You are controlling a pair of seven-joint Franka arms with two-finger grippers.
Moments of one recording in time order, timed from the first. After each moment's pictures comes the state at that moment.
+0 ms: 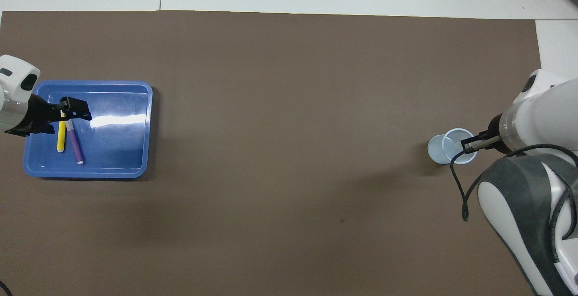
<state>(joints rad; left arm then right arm) 0.20 0.10 -0.09 -1.97 -0.04 2.09 -0.14 0.10 -0.11 -0.03 -2.00 -0.17 1.89 -0.14</state>
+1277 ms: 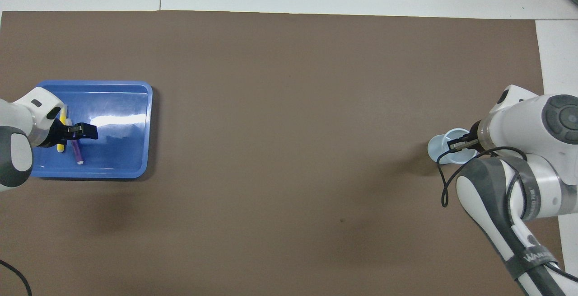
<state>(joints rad) 0.27 0.23 -0.09 -2.10 0.00 2.35 0.07 0.04 -0.02 -0.03 -2.17 -0.18 2.17 -0.15</state>
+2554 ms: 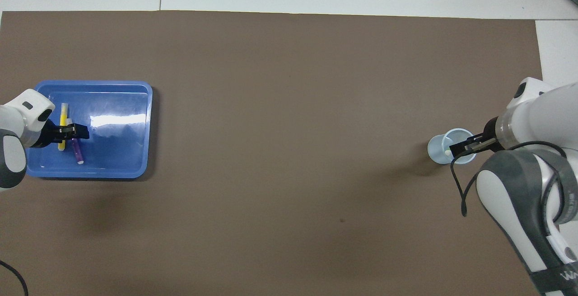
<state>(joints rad) 0.32 0.25 -0.10 -2.10 0.00 2.40 0.12 0.03 -0.07 -0.02 -2.06 -0.06 1.96 -0.25</state>
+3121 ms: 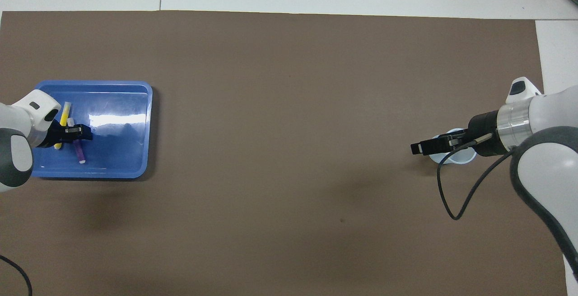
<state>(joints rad) 0.31 0.26 -0.10 -2.10 0.00 2.41 0.11 0.03 -0.08 -0.02 -2.02 0.50 1.87 -0.35</state>
